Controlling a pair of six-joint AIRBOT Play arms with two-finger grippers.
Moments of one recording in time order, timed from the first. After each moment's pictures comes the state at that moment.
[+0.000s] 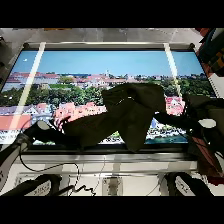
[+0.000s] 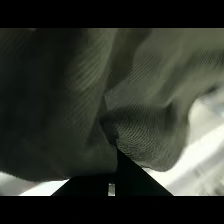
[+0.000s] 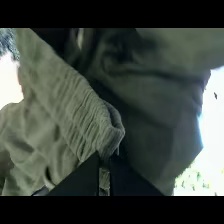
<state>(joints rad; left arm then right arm) 0.02 -1.22 0.53 0.94 -1.11 -1.10 -0.24 -0.95 0.55 -0.49 0.92 0.93</state>
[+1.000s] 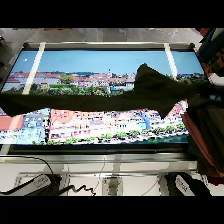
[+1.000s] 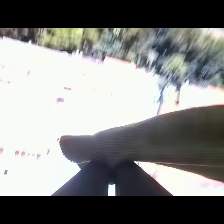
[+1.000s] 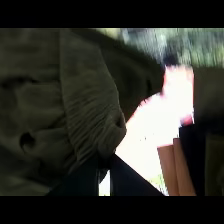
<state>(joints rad) 0.73 -1.26 1.33 1.23 -1.19 -1.05 -0.35 -0.91 1.10 -1.36 1.14 1.37</state>
